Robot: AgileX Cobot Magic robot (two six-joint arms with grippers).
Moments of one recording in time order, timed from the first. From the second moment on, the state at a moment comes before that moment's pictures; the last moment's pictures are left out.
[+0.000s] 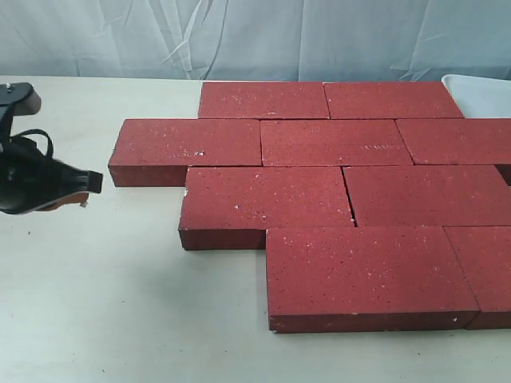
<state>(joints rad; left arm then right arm) -0.18 1.29 -0.63 -0.61 0.41 0.42 0.08 0.84 -0.88 0.24 0.93 -0.18</state>
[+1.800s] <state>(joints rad) -0.18 0.33 -0.71 0.02 0.81 -0.11 0.08 0.01 -0.49 0.15 0.72 -0.18</state>
